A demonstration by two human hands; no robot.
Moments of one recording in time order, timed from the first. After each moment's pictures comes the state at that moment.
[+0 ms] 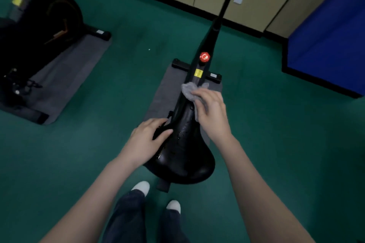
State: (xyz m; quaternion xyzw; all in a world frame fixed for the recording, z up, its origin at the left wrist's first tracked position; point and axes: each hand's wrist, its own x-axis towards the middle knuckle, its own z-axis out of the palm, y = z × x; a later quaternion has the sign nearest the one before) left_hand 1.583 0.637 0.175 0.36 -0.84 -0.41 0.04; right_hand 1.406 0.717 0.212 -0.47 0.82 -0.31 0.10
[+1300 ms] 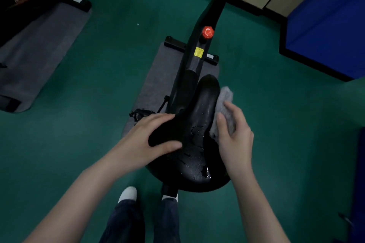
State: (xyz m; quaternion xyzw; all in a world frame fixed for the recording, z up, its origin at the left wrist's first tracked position) left_hand 1.604 0.611 0.139 0.25 -0.79 -0.56 -0.01; right_hand 1.452 0.753 0.160 -0.24 0.87 -0.42 0.10
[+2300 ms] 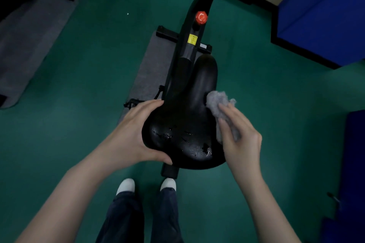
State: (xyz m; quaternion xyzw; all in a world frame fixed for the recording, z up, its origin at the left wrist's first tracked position) left_hand 1.628 0.620 0.136 0.23 -0.82 -0.52 0.00; right_hand 1.477 0.797 0.160 -0.32 0.85 -0.41 0.07
